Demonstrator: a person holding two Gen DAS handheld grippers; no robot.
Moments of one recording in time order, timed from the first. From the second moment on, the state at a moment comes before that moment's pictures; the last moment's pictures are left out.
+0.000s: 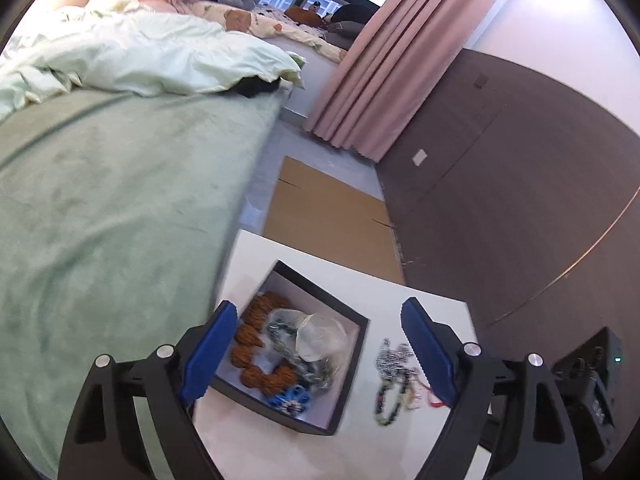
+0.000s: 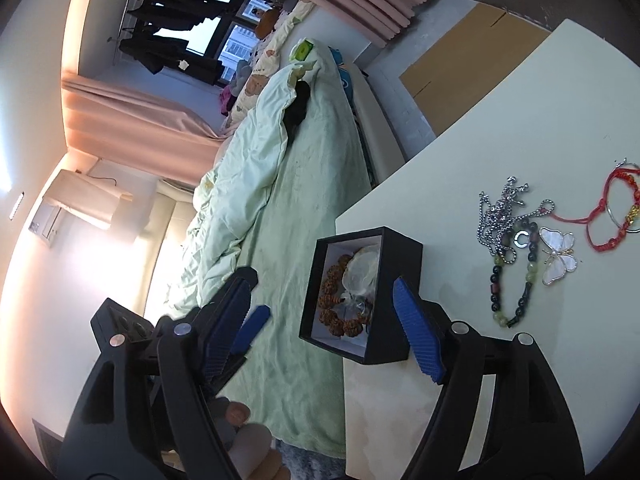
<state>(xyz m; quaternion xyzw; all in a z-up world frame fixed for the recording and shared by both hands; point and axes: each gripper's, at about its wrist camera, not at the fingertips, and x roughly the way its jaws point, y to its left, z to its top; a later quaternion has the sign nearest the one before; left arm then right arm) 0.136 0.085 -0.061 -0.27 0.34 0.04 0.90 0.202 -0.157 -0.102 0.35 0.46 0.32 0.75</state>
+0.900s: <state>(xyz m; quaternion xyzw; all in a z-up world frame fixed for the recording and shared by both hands) 0.145 0.022 -0.071 -0.22 0.39 -0.04 0.89 0.210 -0.270 -0.110 0.27 0.51 0.16 0.80</state>
